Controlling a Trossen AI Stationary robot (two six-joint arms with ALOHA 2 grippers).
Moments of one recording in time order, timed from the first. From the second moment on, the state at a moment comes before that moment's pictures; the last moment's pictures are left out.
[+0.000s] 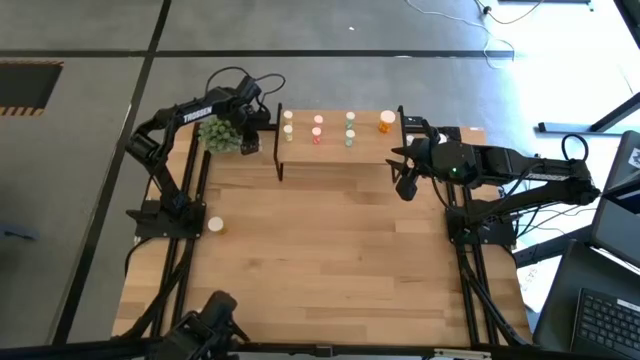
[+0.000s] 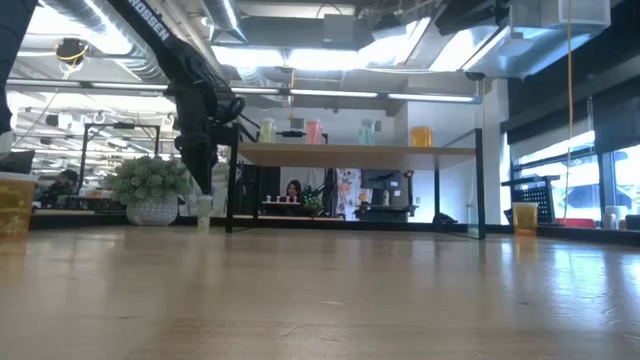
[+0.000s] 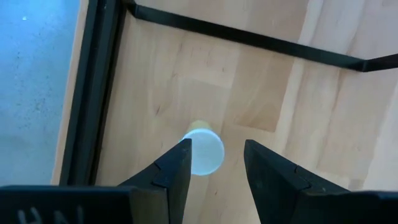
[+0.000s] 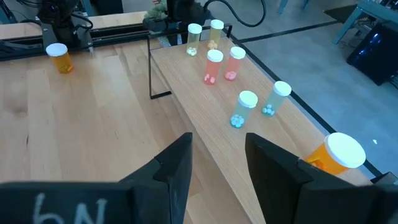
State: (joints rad) left arm 1.02 1.71 1.20 -0.76 0.17 0.75; right arm 0.00 0.99 1.12 -0.68 0.49 0.15
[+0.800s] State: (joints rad) left arm 1.00 1.70 1.14 -0.72 0.09 0.63; right arm 0.00 0.99 1.12 -0.68 0.49 0.15
